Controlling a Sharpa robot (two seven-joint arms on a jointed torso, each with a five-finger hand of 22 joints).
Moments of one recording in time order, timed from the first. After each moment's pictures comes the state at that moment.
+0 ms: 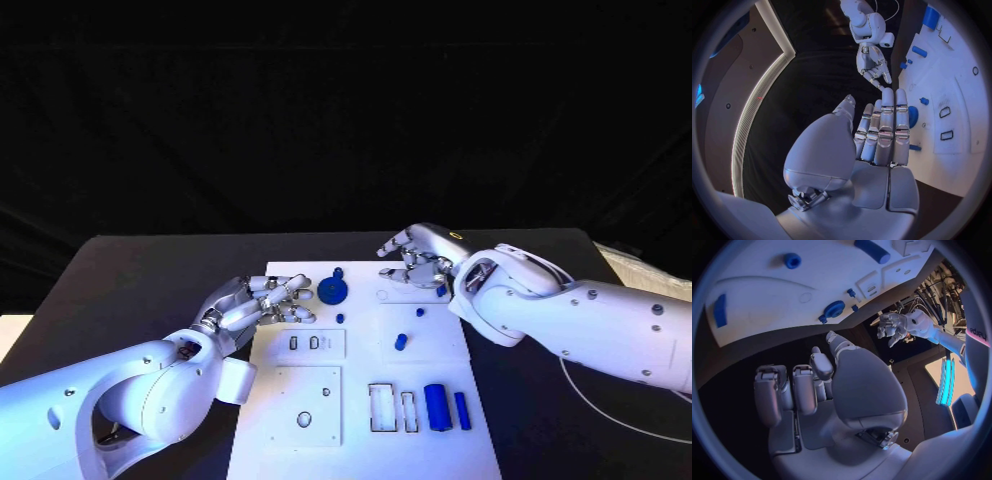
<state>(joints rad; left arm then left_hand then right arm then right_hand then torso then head) 1.12 -0.92 -0.01 1.75 -0.03 -0.34 0.36 1.41 0.00 0.04 0.19 0.13 1.00 0.20 0.11 0.07 1.09 0.14 0.12 0.08 1.24 0.08 0.23 0.27 0.17 1.05 0.19 0.35 0.16 1.25 -0.90 -0.01 1.58 -1.36 -0.45 -0.10 1.36 -0.11 0.25 0.15 0.18 0.97 0.15 0.07 0.07 1.33 0.07 1.13 1.21 1.46 -0.01 1.47 1.31 0.04 1.47 0.10 1.53 1.31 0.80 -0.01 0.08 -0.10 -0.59</state>
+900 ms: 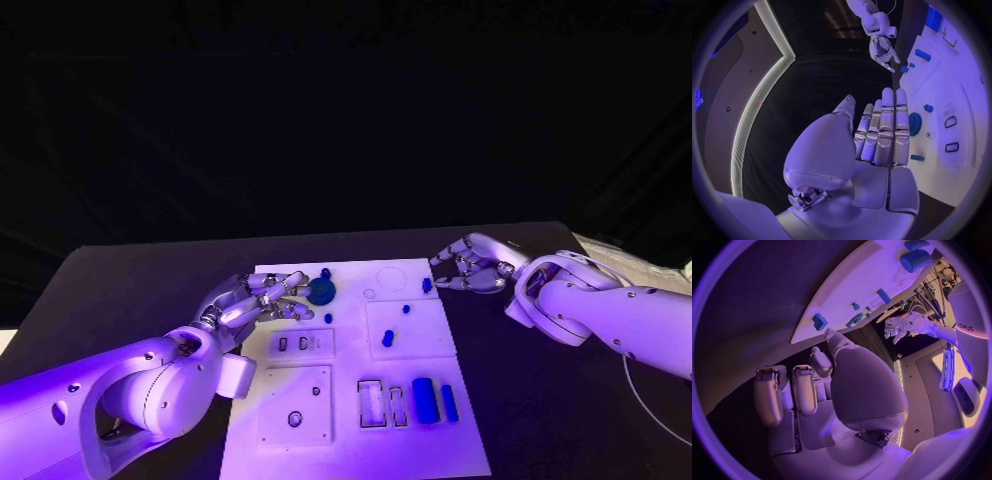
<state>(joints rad) 1.12 -0.90 -0.01 1.72 -0.03 -0.34 0.36 1.41 0.00 0.04 0.19 0.13 1.00 0.20 0.11 0.07 1.09 0.14 0.12 0.08 1.24 0.08 0.23 0.27 0.17 1.05 0.19 0.35 0.16 1.20 -1.03 -0.02 1.41 -1.21 -0.37 0.15 1.39 -0.13 0.23 0.12 0.18 0.97 0.16 0.07 0.07 1.31 0.07 1.10 1.18 1.46 -0.01 1.47 1.31 0.04 1.47 0.10 1.52 1.31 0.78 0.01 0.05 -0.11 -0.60</state>
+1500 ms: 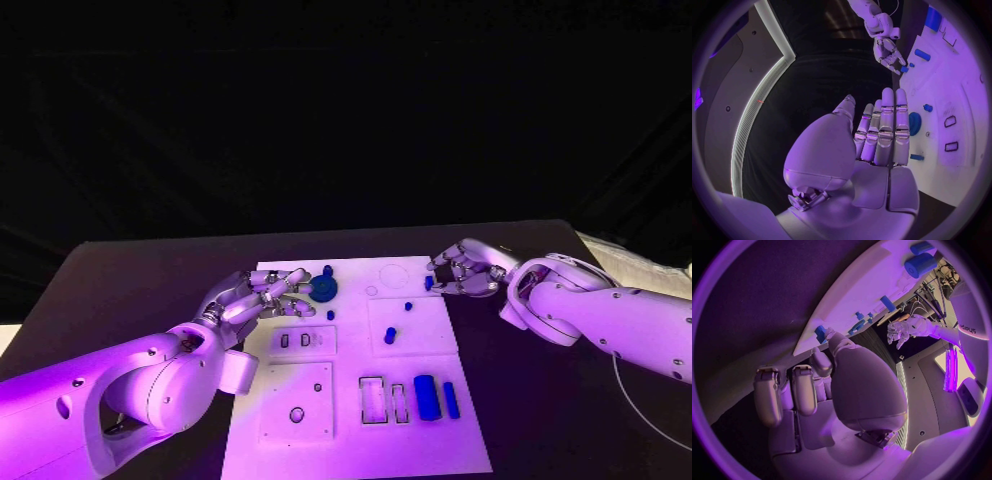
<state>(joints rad) 1.12 -0.89 -0.01 1.72 -0.03 -0.33 0.36 1.41 0.00 0.04 0.19 0.13 1.00 0.20 0.11 0.07 1.09 0.14 0.12 0.08 1.24 0.08 0.23 0.27 0.17 1.05 0.19 0.35 0.16 1.18 -0.98 -0.02 1.36 -1.22 -0.33 0.13 1.39 -0.14 0.23 0.13 0.18 0.96 0.16 0.07 0.07 1.31 0.07 1.10 1.18 1.46 -0.01 1.47 1.31 0.04 1.47 0.10 1.52 1.31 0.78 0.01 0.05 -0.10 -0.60</state>
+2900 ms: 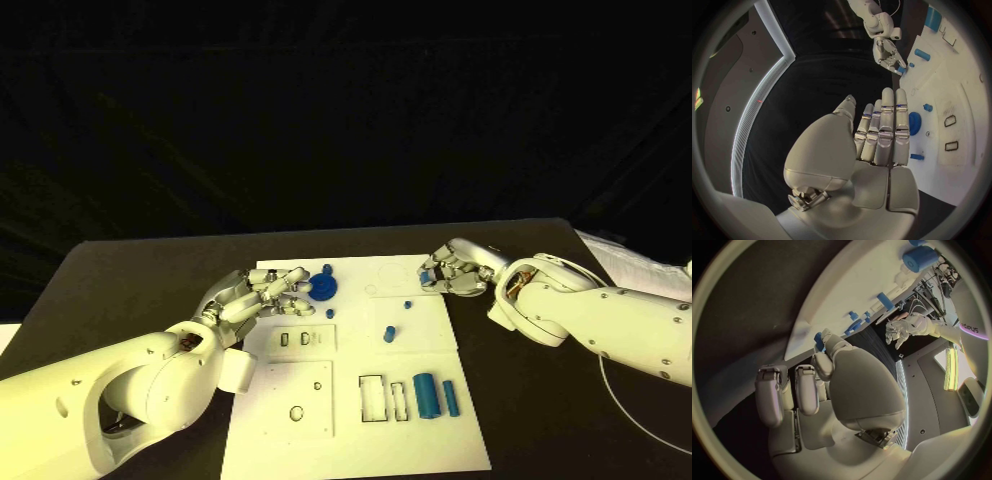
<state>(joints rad) 1.12 -0.89 -0.01 1.72 -0.03 -0.33 0.36 1.41 0.01 0.05 0.19 0.13 1.00 0.20 0.11 0.07 1.09 0.14 0.12 0.08 1.24 0.08 0.23 0.28 0.17 1.05 0.19 0.35 0.16 1.18 -0.96 -0.02 1.41 -1.21 -0.35 0.10 1.42 -0.03 0.28 0.09 0.11 1.10 0.11 0.14 0.09 1.34 0.02 1.13 1.21 1.46 -0.04 1.47 1.31 0.04 1.47 0.07 1.52 1.31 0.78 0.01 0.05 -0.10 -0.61</state>
